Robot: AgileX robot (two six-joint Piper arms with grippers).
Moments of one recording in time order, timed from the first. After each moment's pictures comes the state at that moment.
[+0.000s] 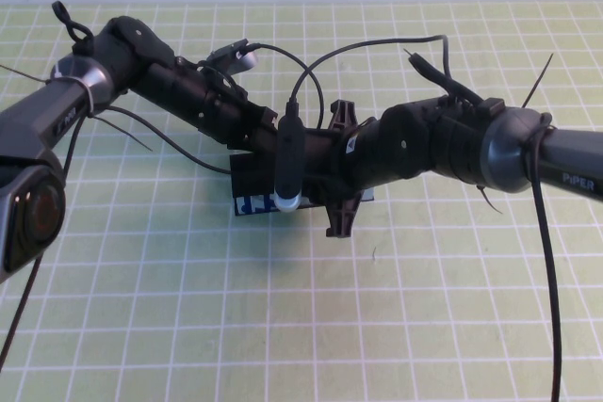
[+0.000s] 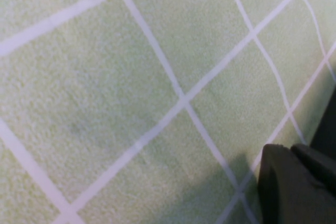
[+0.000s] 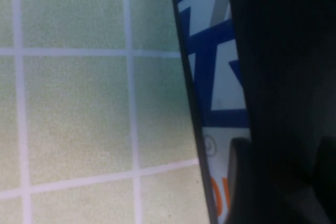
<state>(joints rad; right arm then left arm) 0.62 2.05 -1.48 0.27 0.36 -1.21 -0.23 2.51 -2.16 -0.86 1.20 0.66</state>
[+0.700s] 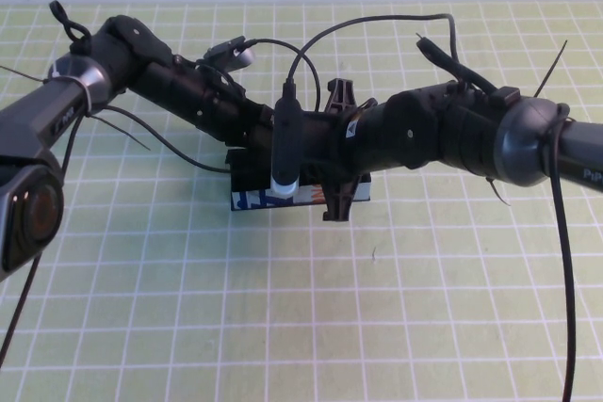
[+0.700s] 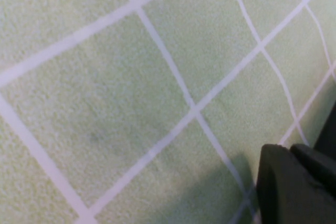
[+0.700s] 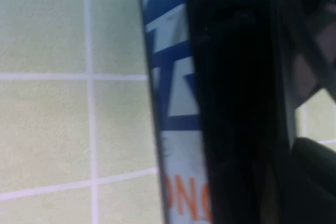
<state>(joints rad) 0.63 2.01 -1.48 0.25 0.33 -1.22 -0.22 2.51 -2.16 -0.86 1.18 0.66</state>
